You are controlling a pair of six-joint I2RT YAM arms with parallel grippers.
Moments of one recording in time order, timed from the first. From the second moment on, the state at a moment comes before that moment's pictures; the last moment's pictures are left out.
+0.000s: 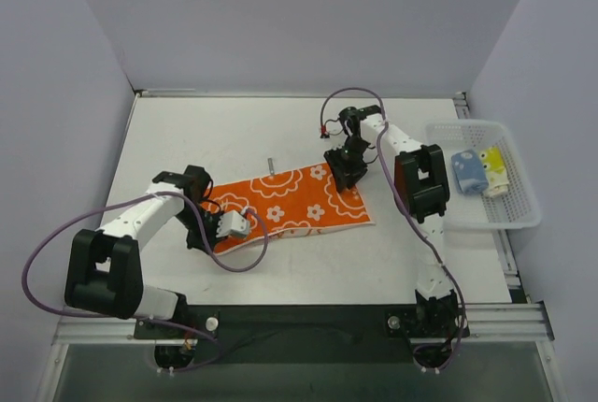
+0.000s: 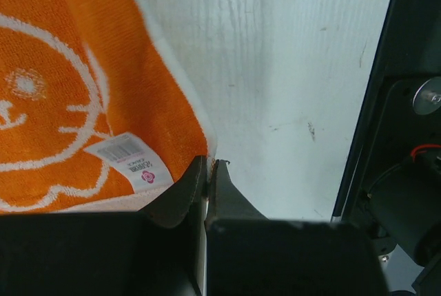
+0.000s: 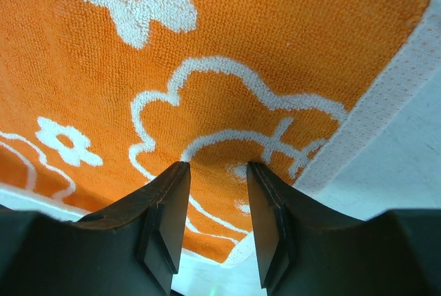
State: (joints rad) left arm -0.24 1.43 0.89 -1.12 0.40 1.30; right arm 0.35 2.31 1.88 -1.11 -0.28 -0.21
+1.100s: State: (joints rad) left arm -0.13 1.87 1.30 -0.93 0.43 0.72; right arm 0.33 2.24 1.74 -1.12 -0.22 -0.20
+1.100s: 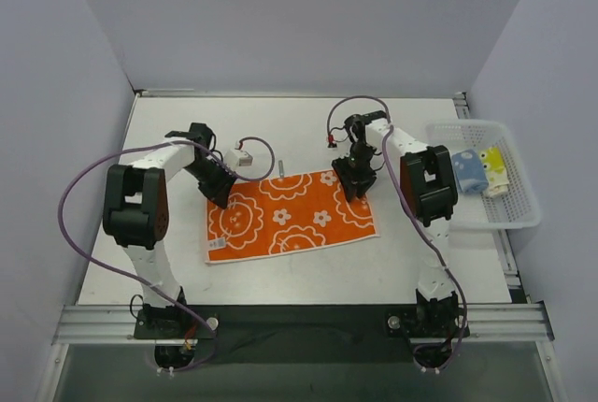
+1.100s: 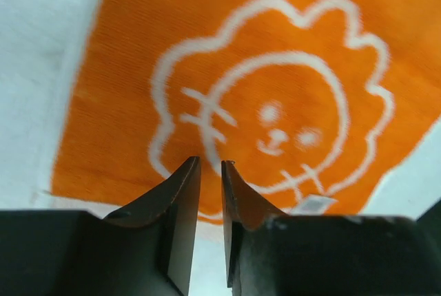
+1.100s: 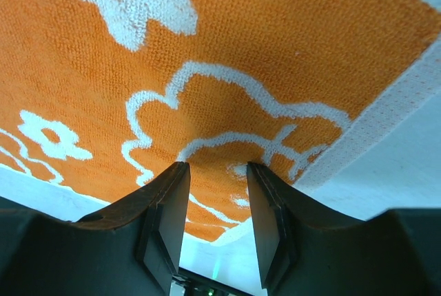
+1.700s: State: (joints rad) left arm -0.09 2.26 1.86 -0.87 0.37 0.56; right arm 0.29 2.37 2.02 -1.12 -0.14 -0.15
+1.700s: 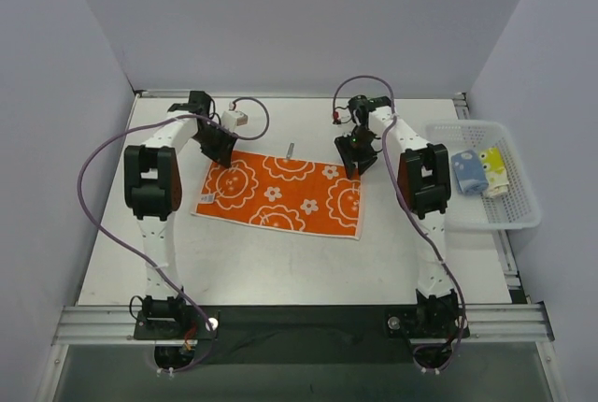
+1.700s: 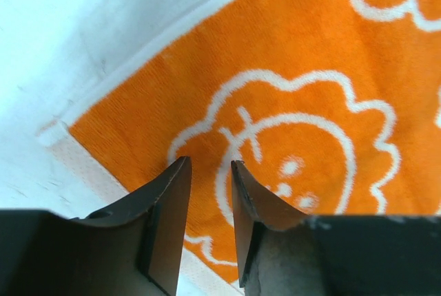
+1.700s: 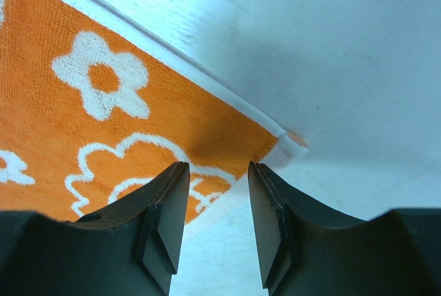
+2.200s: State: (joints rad) left arm 0.06 1.73 1.37 -0.87 0.48 0.50; right arm 0.33 1.98 1.60 -1.08 -0.25 -0.18
